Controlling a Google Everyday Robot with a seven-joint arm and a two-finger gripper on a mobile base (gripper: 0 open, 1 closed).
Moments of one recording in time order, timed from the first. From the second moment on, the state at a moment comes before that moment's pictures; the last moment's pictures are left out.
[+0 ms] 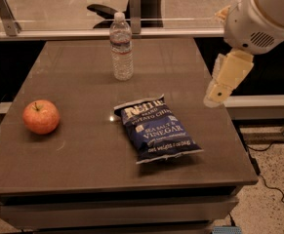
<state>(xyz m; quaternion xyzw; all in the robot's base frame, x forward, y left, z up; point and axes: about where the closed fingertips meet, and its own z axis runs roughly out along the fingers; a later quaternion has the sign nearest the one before) 0.494 -0.144 0.983 -0.63 0.73 -0.02 0.26</state>
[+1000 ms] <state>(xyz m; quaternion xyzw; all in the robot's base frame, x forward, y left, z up) 0.538 -0.080 0.964 -0.62 0.73 0.00 0.29</state>
